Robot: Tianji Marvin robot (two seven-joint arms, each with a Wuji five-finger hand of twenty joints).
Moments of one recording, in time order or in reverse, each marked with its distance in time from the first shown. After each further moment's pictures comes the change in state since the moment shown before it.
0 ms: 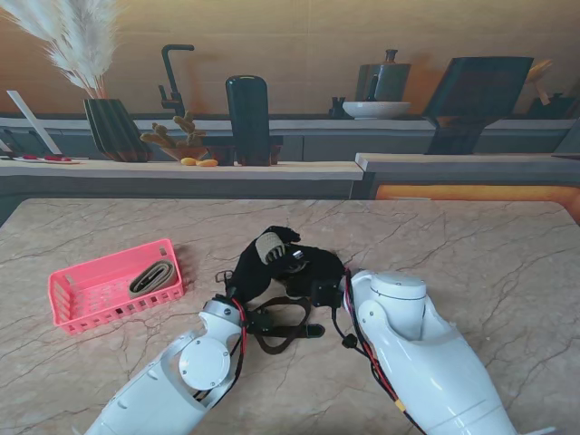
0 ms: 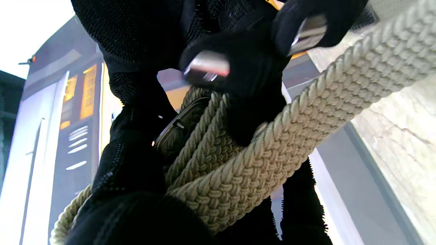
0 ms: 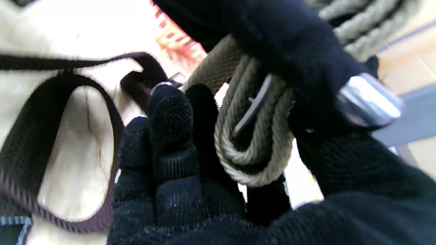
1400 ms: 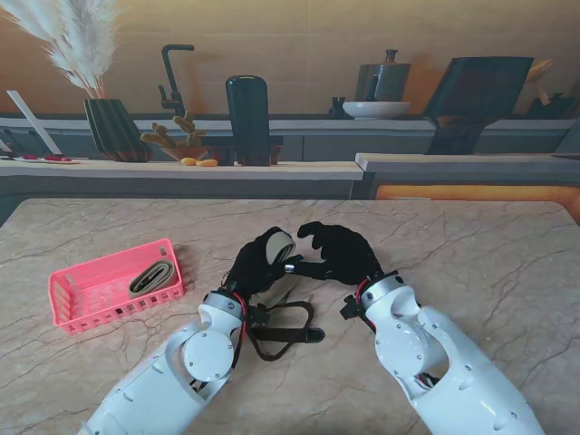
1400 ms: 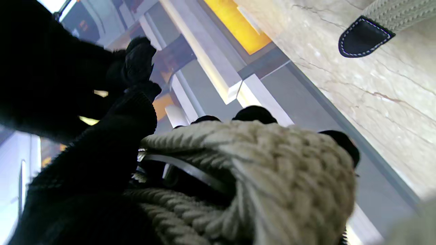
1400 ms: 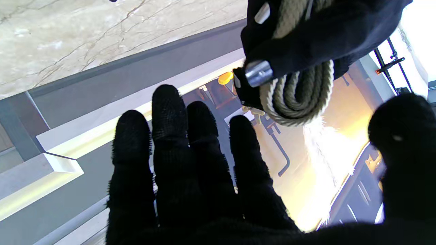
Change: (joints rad) left arm -0.046 -0.004 0.007 0.052 0.175 0.100 0.037; right arm -0.083 0.181 -0.077 -0.052 -1.299 -0.707 -0.057; left_hand -0.265 -0.335 0.631 0.005 0.085 0.117 0.226 0.150 0.466 0.031 0.702 0.561 0.733 0.014 0.849 0.246 0.866 0.123 0.715 -0.024; right_hand -0.344 -0.038 -0.155 0.141 -0.101 0.195 -0.373 0.249 -0.237 0.046 -0.016 -0.066 -0.130 0.029 -0.334 -0.129 0.028 0.080 -0.191 -0.074
